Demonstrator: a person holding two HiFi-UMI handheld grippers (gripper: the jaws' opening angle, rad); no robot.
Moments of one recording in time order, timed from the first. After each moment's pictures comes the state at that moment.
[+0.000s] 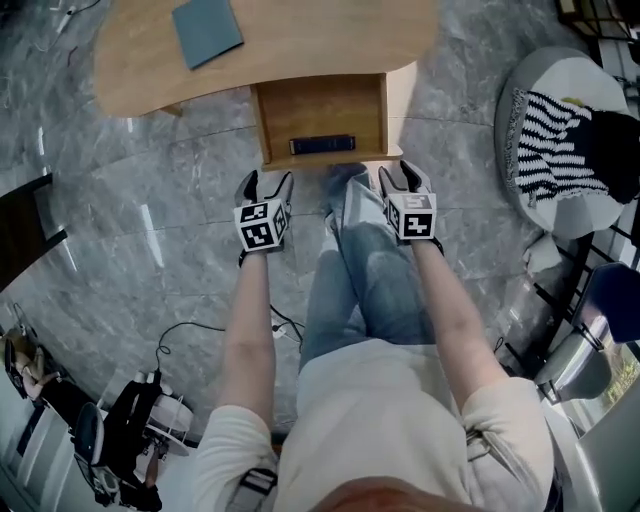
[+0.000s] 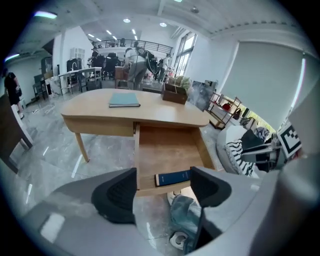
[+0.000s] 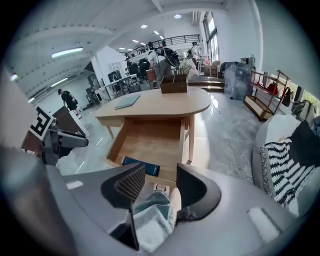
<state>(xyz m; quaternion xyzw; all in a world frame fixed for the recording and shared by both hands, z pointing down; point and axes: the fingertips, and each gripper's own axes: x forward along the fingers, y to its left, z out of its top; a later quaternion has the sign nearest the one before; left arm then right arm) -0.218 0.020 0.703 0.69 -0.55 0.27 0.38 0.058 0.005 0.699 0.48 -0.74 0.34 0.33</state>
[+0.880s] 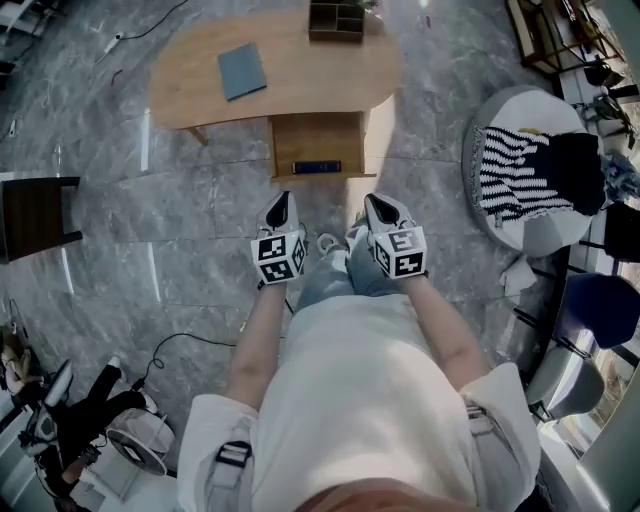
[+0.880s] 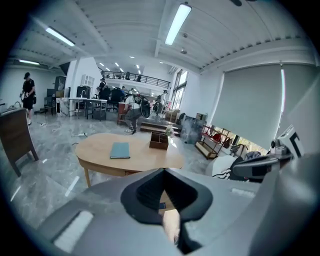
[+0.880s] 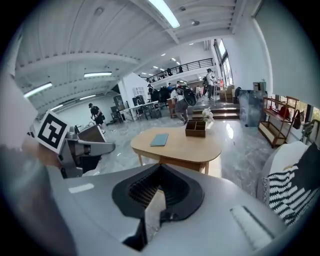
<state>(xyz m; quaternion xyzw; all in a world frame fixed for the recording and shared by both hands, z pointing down) -0.146 0.071 0.425 0.73 -0.61 0.15 0.27 0.032 0.072 0.422 0.43 -0.84 0.26 0.22</state>
